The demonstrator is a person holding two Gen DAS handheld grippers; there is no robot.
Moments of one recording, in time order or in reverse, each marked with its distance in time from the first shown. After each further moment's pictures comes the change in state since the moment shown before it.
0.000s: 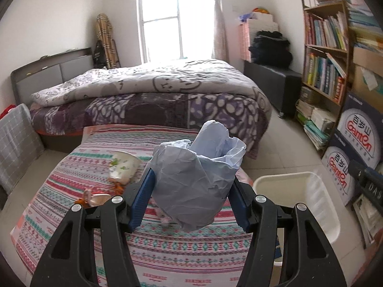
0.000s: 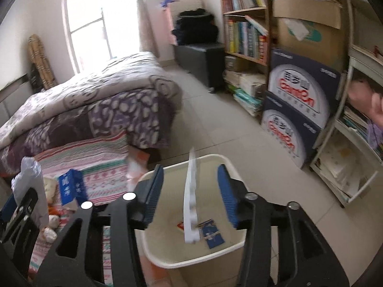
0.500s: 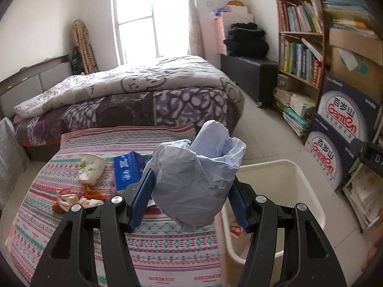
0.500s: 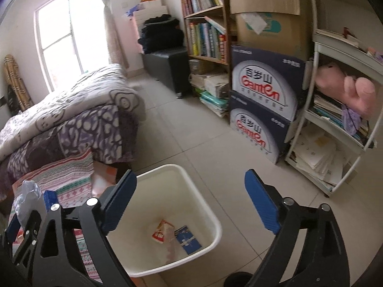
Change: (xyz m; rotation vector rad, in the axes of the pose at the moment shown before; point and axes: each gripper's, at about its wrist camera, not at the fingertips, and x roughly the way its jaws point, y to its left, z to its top) left arm 0.004 -0.065 -0.010 0.095 0.014 -0.103; right arm 0.003 -0.070 0.009 0.120 -0.027 -0.136
